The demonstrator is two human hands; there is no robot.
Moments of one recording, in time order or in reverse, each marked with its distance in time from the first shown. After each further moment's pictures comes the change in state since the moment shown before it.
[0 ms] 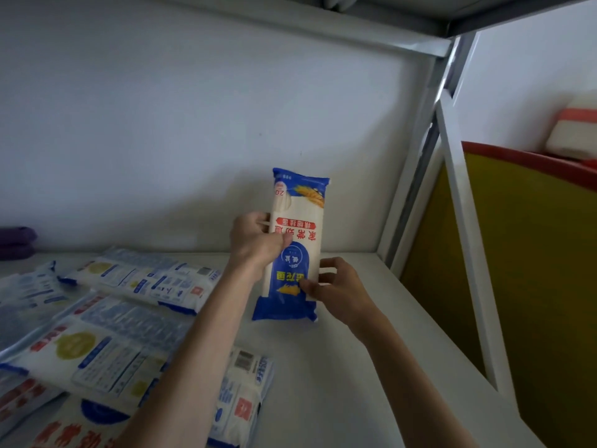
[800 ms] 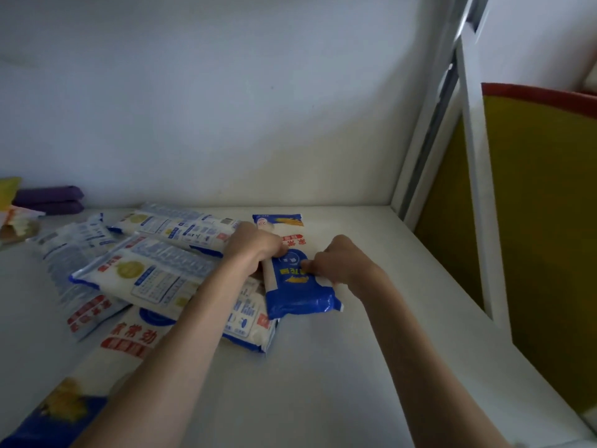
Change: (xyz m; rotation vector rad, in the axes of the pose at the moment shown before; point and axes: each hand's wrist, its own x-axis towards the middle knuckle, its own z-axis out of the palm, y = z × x) left_hand -0.056 -0.035 -0.031 0.462 0.035 -0.359; right_hand -0.047 -0.006 0.019 -0.392 -0.096 0.192
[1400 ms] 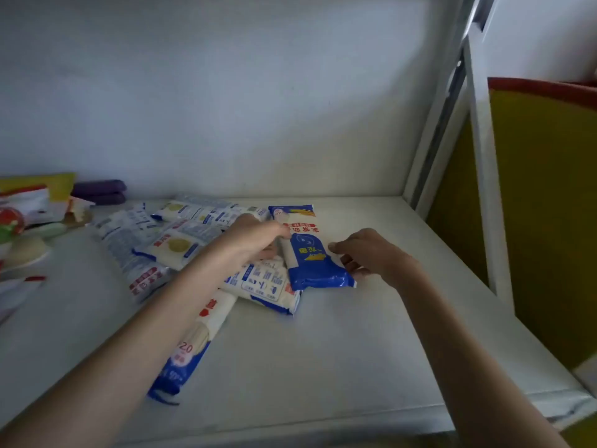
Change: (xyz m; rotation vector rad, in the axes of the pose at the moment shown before) left_hand -0.048 -0.027 -0.057 -0.112 -0.208 0.110; right_hand -0.038 0.008 -0.008 0.044 -0.053 -0.002
